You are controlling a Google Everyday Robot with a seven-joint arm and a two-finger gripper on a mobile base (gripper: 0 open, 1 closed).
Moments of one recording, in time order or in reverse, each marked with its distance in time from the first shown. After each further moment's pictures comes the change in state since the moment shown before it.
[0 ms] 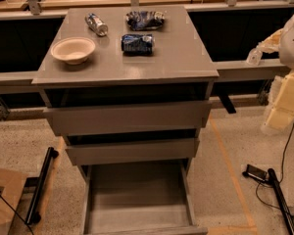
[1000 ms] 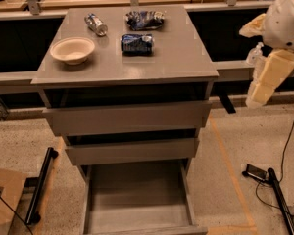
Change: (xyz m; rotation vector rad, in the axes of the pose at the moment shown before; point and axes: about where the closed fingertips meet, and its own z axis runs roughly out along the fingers) arm -0.021 -0.054 0.017 -0.002 -0.115 -0.089
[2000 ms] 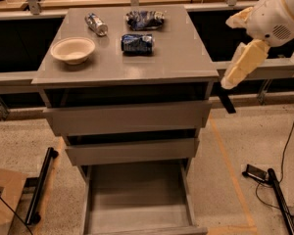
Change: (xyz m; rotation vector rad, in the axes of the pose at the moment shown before) arm -0.028 -0.056 0.030 0.049 -0.249 0.052
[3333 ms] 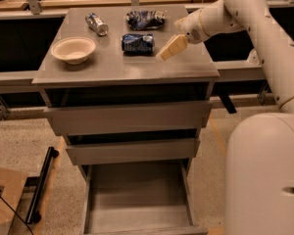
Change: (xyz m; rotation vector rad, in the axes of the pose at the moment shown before) arm -0.064 -0.155 0.197 0.009 -0.345 0.193
